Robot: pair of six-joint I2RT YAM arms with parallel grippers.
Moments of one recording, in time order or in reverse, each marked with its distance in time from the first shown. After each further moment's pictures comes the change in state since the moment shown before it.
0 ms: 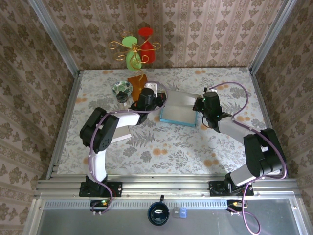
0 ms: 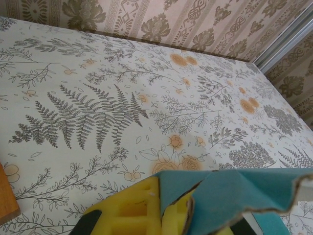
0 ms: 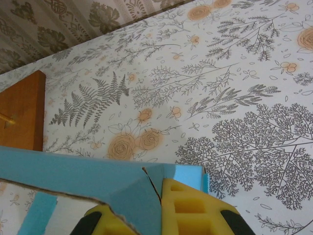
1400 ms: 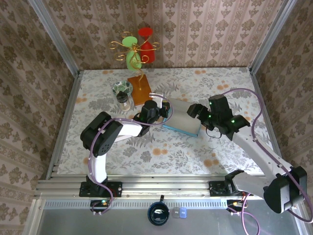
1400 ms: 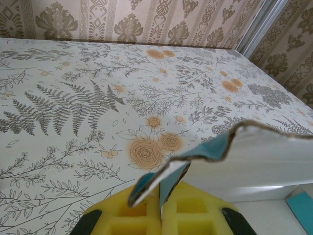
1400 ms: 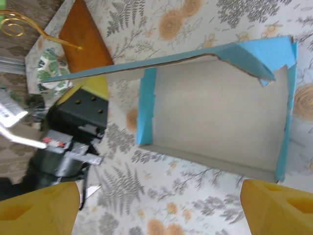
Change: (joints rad) left arm -0.108 -0.037 -0.173 0.196 -0.100 0.135; right arm 0.071 -0.392 0.146 -0.769 -0.285 0.447
